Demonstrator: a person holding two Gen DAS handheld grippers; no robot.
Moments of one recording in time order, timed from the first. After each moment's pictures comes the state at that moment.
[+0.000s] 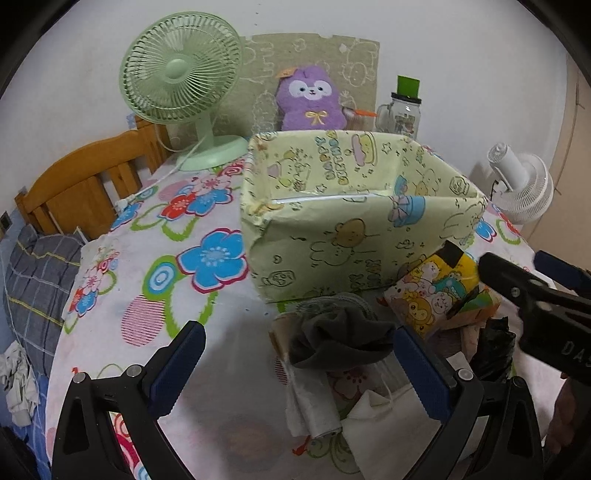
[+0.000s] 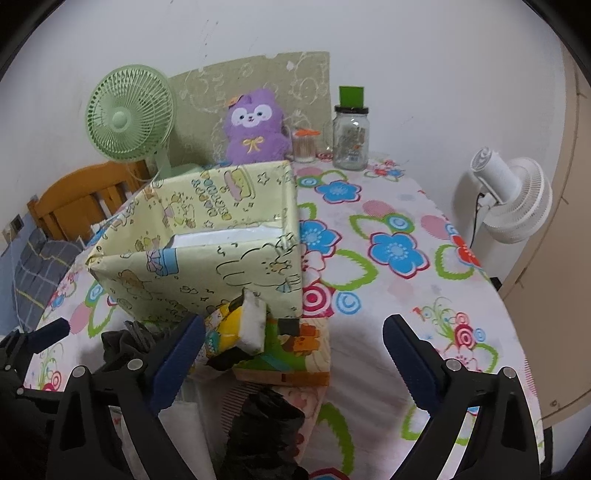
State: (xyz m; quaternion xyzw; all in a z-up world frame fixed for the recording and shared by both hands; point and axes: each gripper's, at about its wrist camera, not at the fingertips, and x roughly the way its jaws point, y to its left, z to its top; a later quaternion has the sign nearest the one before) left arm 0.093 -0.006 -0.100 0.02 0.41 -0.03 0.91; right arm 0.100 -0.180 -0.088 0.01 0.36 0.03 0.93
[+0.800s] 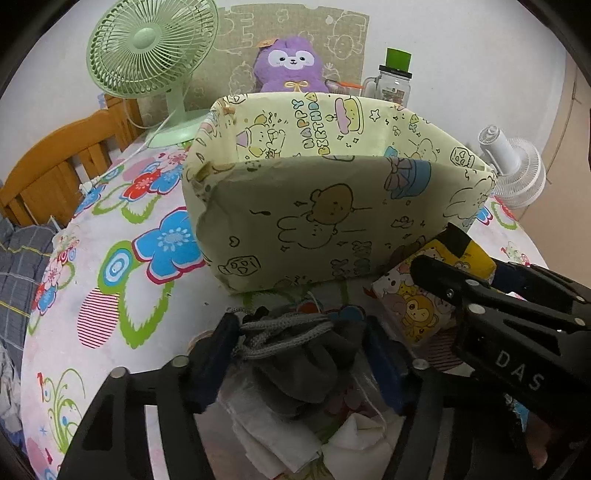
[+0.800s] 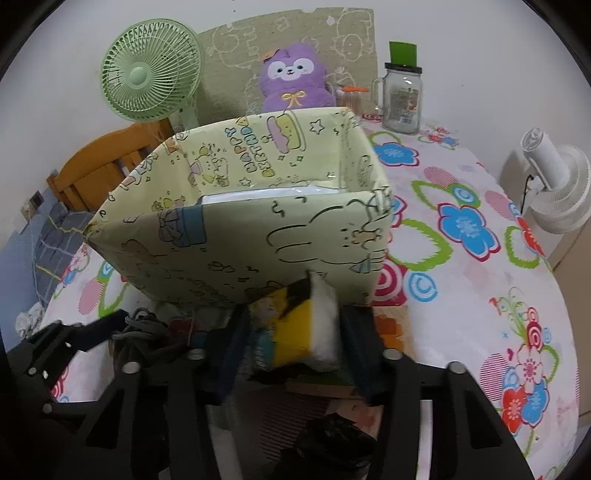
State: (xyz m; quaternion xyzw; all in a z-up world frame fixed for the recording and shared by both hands) left arm 0.115 -0.014 -0.125 0.01 0.45 -0.07 0.89; right arm 0.134 -0.149 -0.123 0.02 0.42 0.09 0.90
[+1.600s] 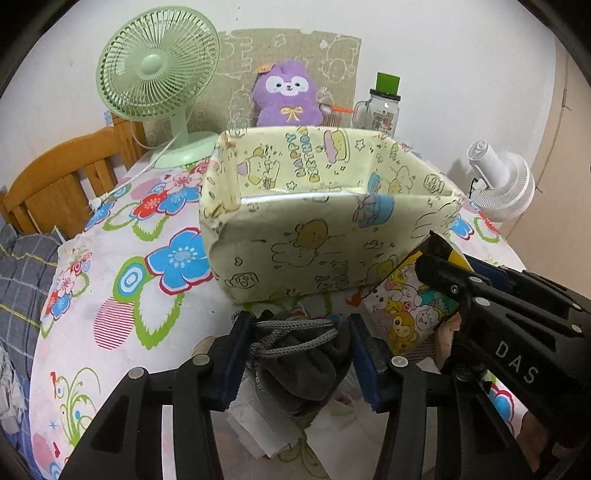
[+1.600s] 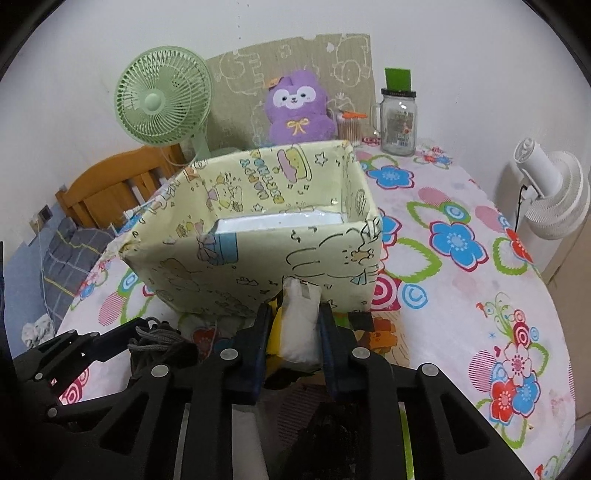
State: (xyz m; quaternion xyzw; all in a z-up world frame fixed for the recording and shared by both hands) left arm 0.094 -0.014 -0.096 0.01 0.41 -0.08 0.91; right arm 0.110 -0.151 -0.096 0.03 0.38 0.09 0.92
